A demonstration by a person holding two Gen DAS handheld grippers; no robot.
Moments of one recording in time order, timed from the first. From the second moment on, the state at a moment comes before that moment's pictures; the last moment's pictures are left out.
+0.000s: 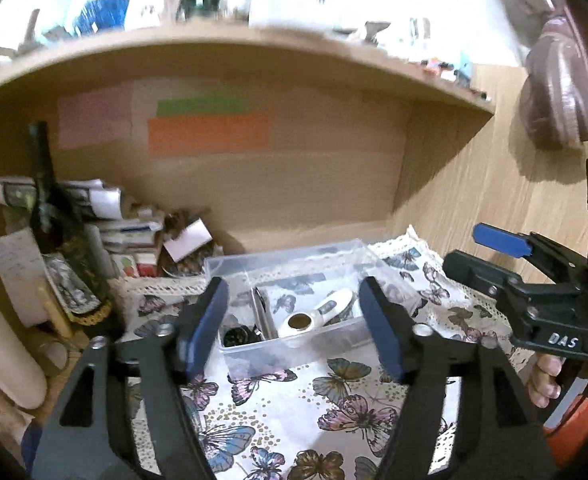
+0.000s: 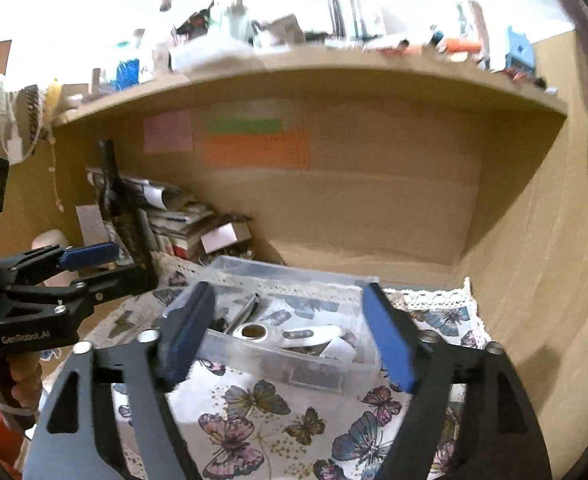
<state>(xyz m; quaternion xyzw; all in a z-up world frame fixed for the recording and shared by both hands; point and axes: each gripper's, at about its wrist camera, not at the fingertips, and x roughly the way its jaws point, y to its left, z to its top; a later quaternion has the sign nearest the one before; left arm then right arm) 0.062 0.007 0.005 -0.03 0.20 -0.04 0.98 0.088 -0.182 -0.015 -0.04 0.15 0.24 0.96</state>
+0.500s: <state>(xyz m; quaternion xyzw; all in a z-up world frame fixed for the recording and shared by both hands) 0.025 0.004 0.016 -0.03 0.16 -0.02 0.99 0.058 -0.196 -0.011 -0.01 0.12 0.24 0.96</state>
